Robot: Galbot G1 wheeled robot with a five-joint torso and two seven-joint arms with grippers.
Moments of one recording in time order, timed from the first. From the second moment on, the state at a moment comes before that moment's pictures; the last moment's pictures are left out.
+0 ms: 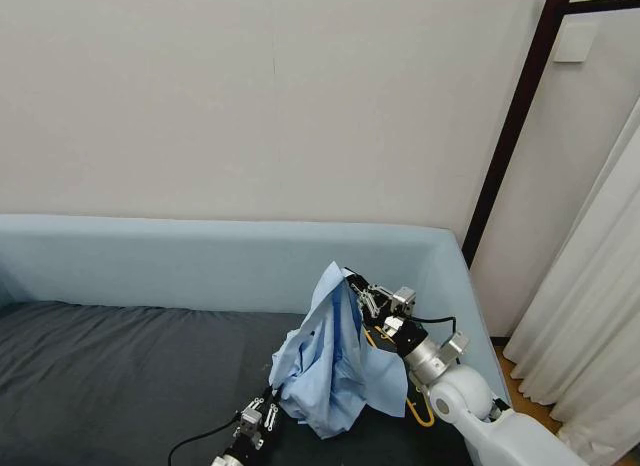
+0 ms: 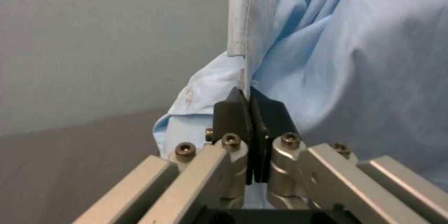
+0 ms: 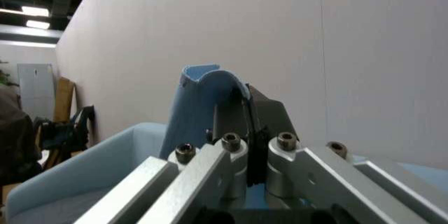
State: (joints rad) left arm 1.11 -1.53 -0.59 -1.01 -0.01 -0.73 0.46; right arm -0.78 0.96 -0.09 1.70 0.82 0.38 -0.27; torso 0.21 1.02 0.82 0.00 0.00
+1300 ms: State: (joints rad) left arm 1.12 -0.74 -0.82 -2.24 -0.77 -0.09 -0.05; right arm -0.57 0.68 0.08 2.10 0.89 0.17 0.14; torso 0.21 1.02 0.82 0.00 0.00
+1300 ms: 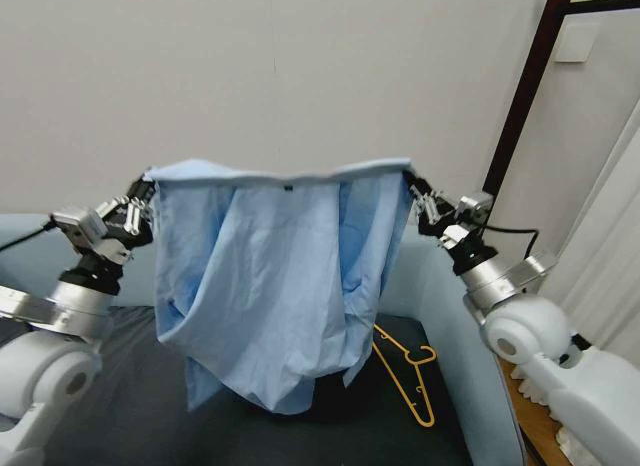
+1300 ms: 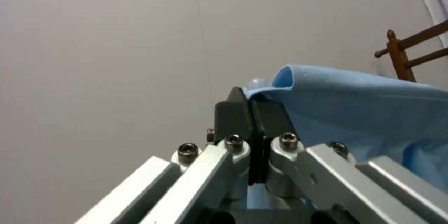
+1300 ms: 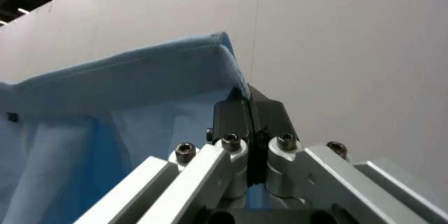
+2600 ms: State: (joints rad) left arm 1.39 -1.29 -0.64 -2.07 0.01 0.01 -0.08; right arm -0.89 1.03 -0.19 1.70 0.59 0.15 0.24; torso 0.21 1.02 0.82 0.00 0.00
